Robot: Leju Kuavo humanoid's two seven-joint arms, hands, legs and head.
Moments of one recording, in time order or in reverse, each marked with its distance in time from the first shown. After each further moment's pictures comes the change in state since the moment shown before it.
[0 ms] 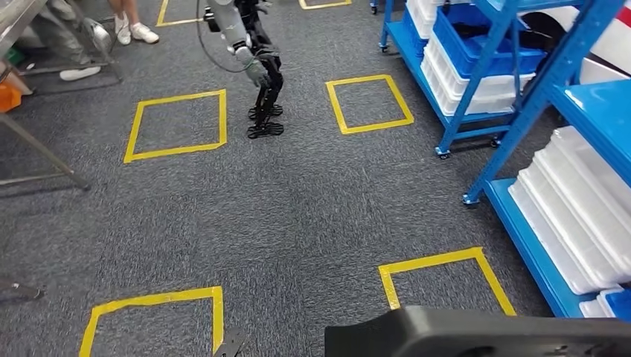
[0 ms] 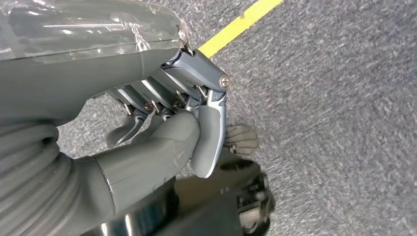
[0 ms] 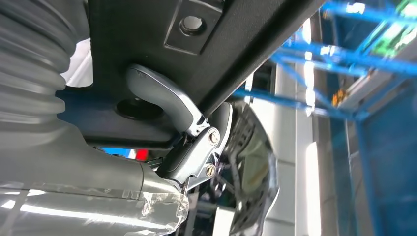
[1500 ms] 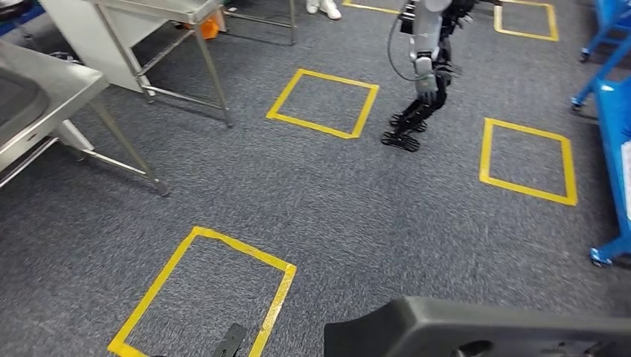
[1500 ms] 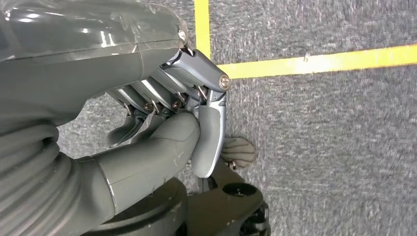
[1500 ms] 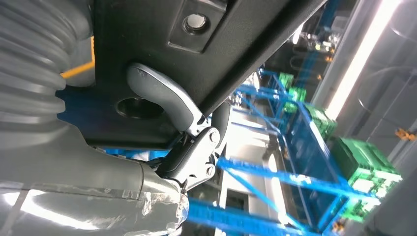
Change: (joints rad) left arm -0.006 -0.001 0.000 -0.002 0.000 0.006 -0.001; right arm 0.009 -0.016 0.002 -0.002 -0.011 0.000 0.005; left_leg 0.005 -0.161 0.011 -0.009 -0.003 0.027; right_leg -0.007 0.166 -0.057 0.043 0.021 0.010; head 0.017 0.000
